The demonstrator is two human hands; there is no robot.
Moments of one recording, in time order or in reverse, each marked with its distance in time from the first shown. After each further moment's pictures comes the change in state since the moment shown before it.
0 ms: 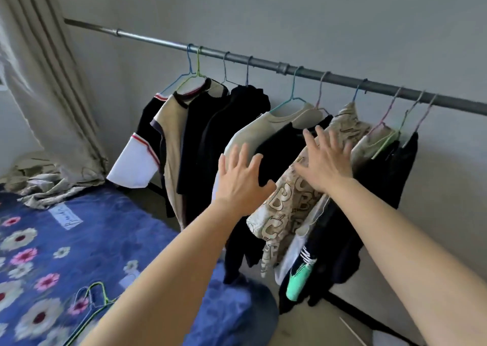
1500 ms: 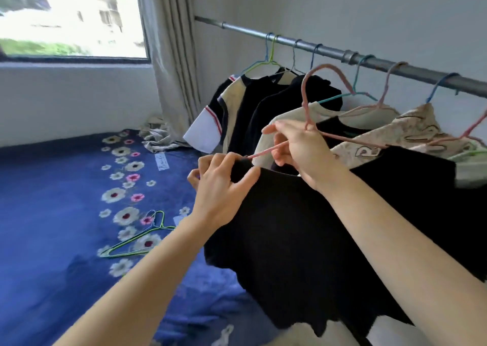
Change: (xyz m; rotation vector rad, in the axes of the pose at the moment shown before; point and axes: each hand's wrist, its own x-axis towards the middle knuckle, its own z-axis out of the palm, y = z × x) left_hand -0.079 0.090 0.008 -0.191 0.457 -0.514; right_hand -0.025 0.005 -0.037 1.697 -0.531 -0.258
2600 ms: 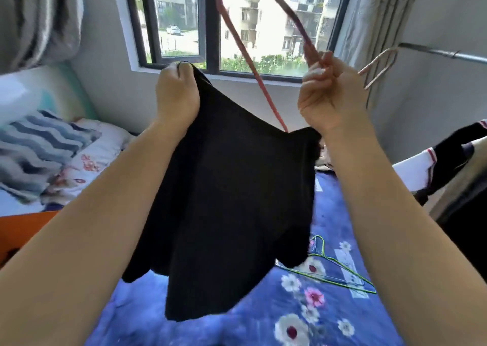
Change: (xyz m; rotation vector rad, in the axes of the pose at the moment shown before) left_hand 0.034 -0.295 -0.558 0.018 0.770 -0.362; right_hand 0.012 -0.151 0.557 1.204 -0.745 0.273
